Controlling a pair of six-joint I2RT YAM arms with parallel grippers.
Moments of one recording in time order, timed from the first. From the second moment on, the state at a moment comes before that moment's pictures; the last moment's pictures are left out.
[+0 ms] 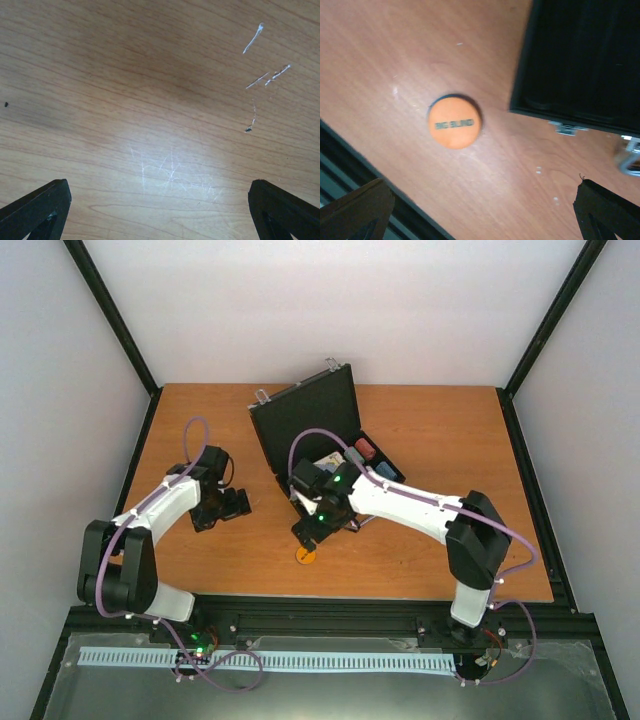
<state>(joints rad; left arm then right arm) -0.18 1.43 0.89 -0.84 0.03 -0.56 0.96 1.79 1.45 -1.01 -0.09 0.23</state>
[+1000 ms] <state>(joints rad) -0.17 1.35 0.84 -0.83 0.10 -0.54 1.06 2.06 1.50 -0.96 -0.12 0.23</state>
